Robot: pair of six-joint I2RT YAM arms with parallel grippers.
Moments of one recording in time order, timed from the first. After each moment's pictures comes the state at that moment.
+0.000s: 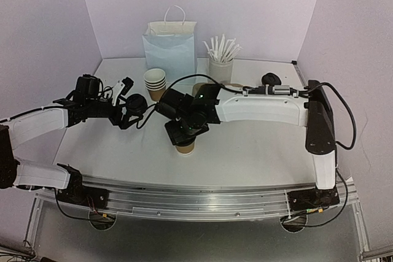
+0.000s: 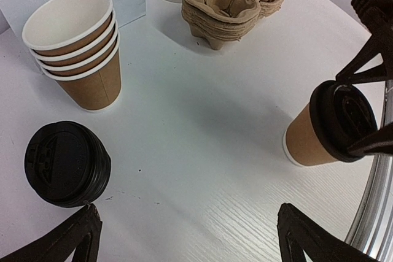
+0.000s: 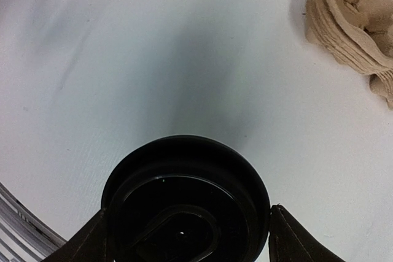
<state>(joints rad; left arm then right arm) -0.35 1.17 0.60 -0.12 0.50 0.26 1.21 2.12 1.81 -0.87 0.33 0.68</state>
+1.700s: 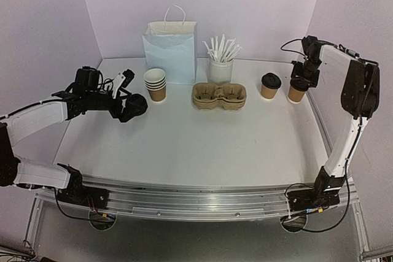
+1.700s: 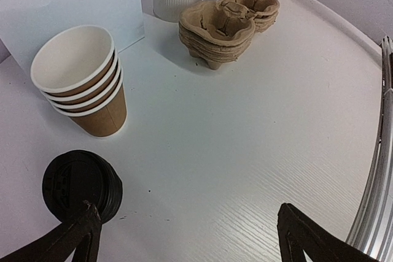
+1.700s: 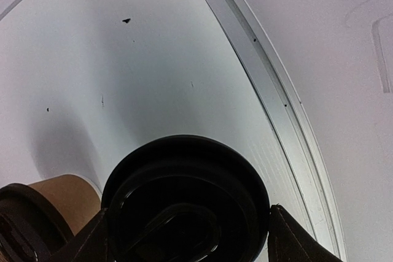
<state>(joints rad) -0.35 1.19 0.69 -0.16 0.52 0.30 -0.03 1.99 1.68 -0.86 0.17 0.42</state>
